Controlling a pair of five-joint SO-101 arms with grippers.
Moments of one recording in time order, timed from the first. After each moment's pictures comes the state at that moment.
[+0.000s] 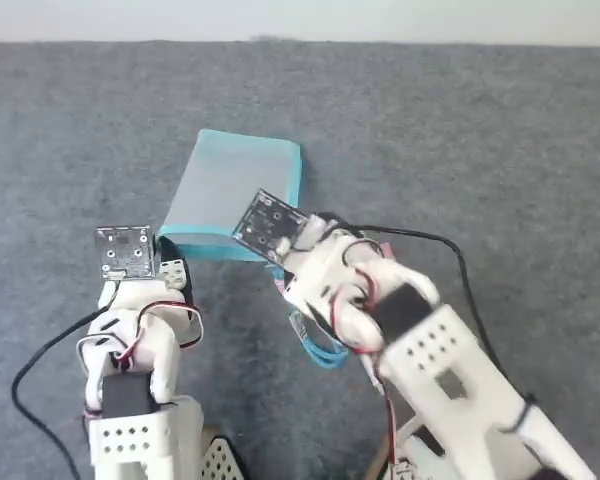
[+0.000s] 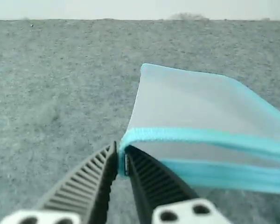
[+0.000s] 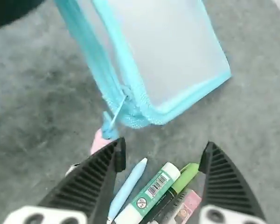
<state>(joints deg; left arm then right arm) -12.6 -89.7 84.7 48.7 2.6 -41.0 -39.4 44.0 52.0 24.7</state>
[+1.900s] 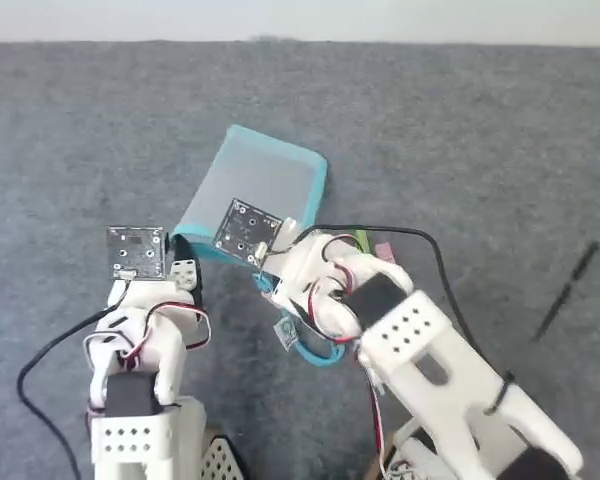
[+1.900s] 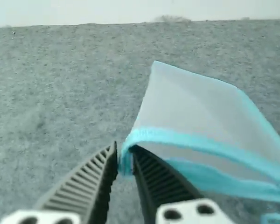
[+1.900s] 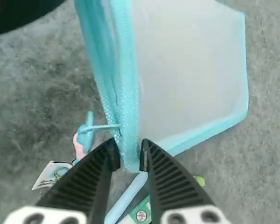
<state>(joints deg) -8.6 -89.7 84.6 48.5 2.6 -43.2 -34.7 44.3 48.0 28.3</state>
